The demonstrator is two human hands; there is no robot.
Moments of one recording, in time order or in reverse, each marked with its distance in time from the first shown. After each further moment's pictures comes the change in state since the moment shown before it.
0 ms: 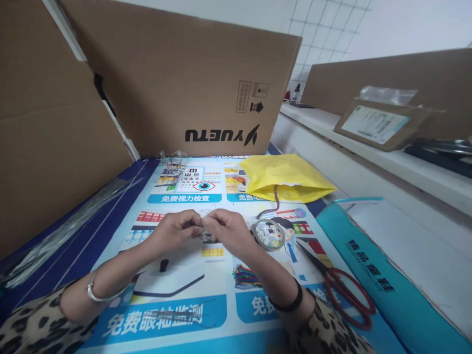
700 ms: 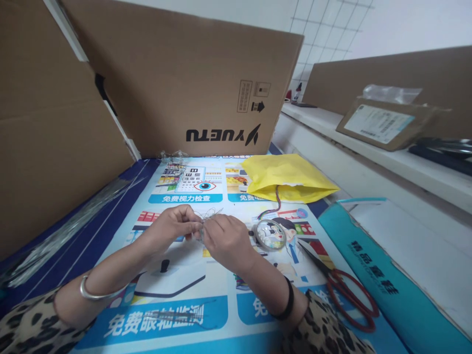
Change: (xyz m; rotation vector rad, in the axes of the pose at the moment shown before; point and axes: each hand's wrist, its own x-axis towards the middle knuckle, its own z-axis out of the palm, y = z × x) left_hand 0.001 0.014 -0.006 -0.604 -0.022 -0.276; right_hand -0.006 0.011 0.011 -0.884 0.345 -0.747
